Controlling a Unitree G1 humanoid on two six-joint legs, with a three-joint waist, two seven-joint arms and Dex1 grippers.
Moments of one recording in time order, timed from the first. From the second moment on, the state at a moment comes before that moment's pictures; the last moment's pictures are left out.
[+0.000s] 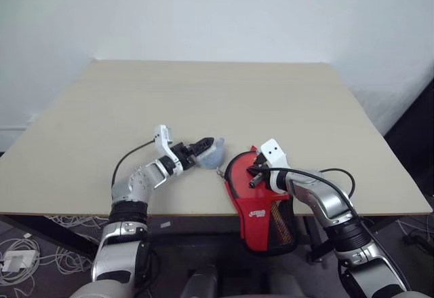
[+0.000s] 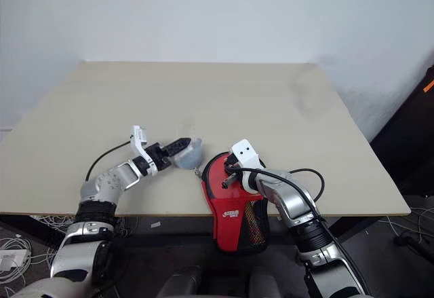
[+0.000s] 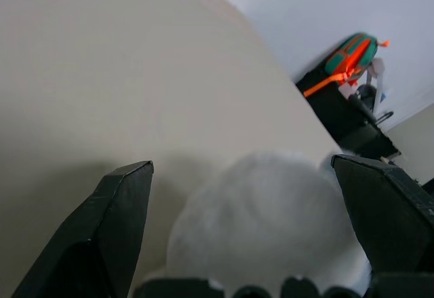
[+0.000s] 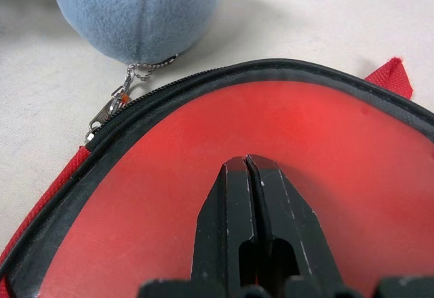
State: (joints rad) left arm -0.55 0.29 0.21 0.55 -0.65 0.65 -0.67; right arm -0.43 -0.26 0.29 -0.06 0.21 0.86 0.45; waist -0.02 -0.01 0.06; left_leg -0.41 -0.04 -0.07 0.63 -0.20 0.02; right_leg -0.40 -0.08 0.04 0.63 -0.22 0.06
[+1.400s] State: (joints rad) left arm -0.54 0.23 0.26 0.45 -0.63 0.74 -0.63; right arm -0.38 -0.20 0.26 0.06 0.15 0.65 0.44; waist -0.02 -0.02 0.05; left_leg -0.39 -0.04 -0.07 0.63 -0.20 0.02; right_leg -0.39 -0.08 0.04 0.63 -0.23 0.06
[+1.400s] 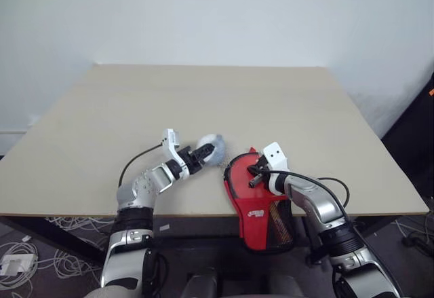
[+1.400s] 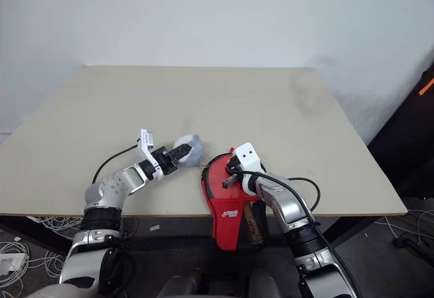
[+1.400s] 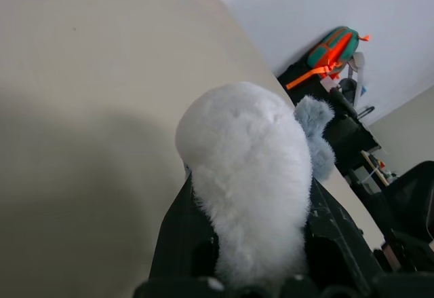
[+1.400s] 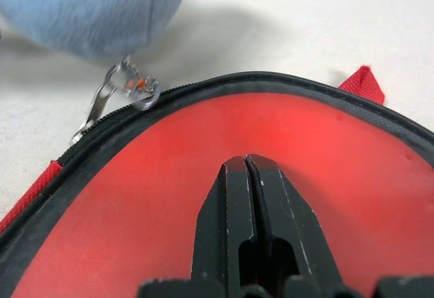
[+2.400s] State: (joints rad) left arm -1.11 0.11 0.24 1.28 -0.36 0.30 -0.75; right arm -0.38 -0.21 0.29 0.05 0.11 0.64 0.44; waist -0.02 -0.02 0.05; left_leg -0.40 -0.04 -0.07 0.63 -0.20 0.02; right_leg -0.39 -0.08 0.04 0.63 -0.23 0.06
